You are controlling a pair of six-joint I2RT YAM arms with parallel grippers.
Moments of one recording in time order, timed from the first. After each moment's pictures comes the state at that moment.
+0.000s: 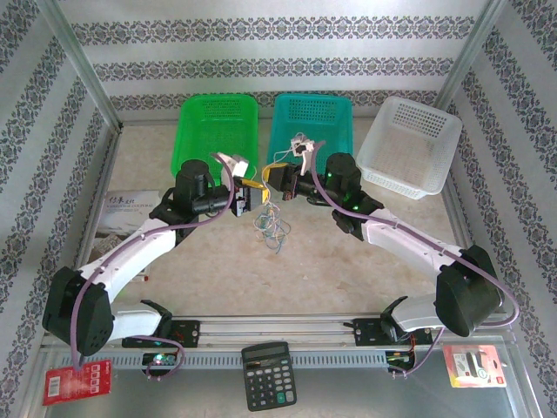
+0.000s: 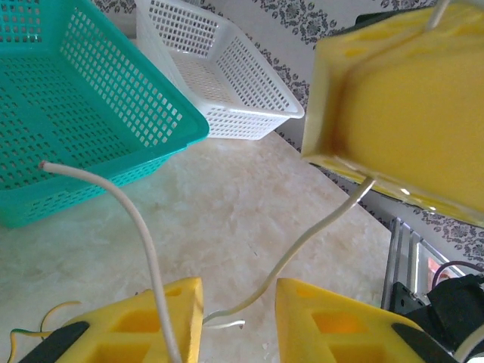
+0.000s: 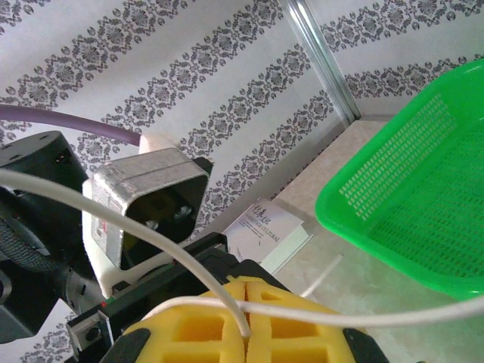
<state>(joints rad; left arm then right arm) -0.43 1.26 0.86 0.08 0.64 -0.29 0.61 1.38 0.95 0.38 -0.53 0.58</state>
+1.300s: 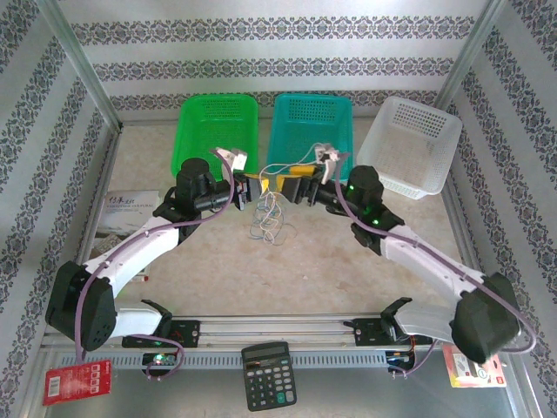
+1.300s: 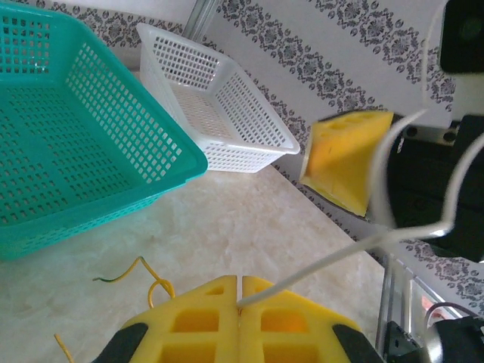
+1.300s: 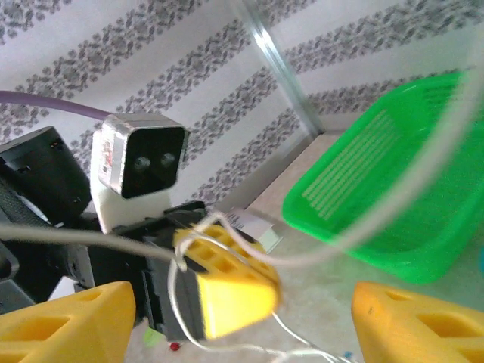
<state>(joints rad) -0.43 1.29 0.86 0.22 0.61 -0.40 0.54 1.16 0.76 0.36 -0.47 0.57</state>
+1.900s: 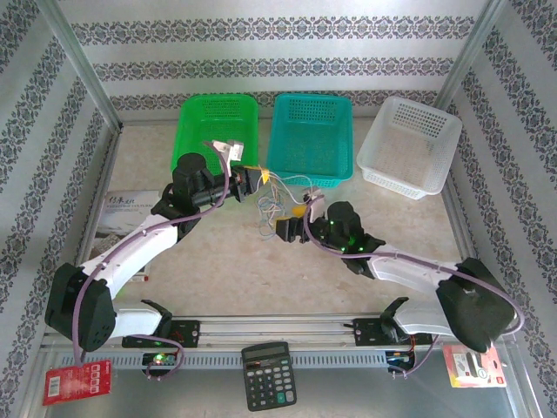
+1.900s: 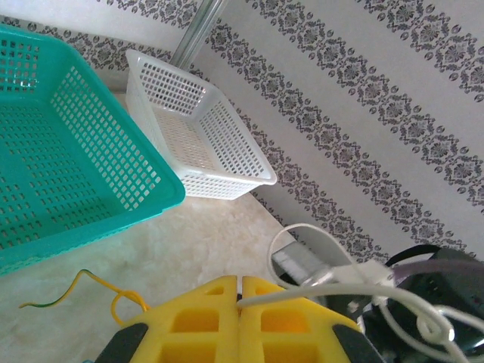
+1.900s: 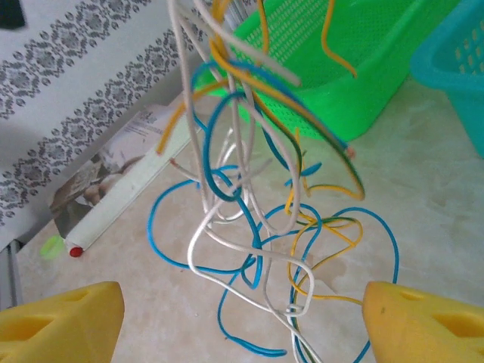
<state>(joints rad) -0.43 1.29 0.90 0.25 0.61 -0.53 0.68 1.28 0.50 0.48 -0.26 0.44</state>
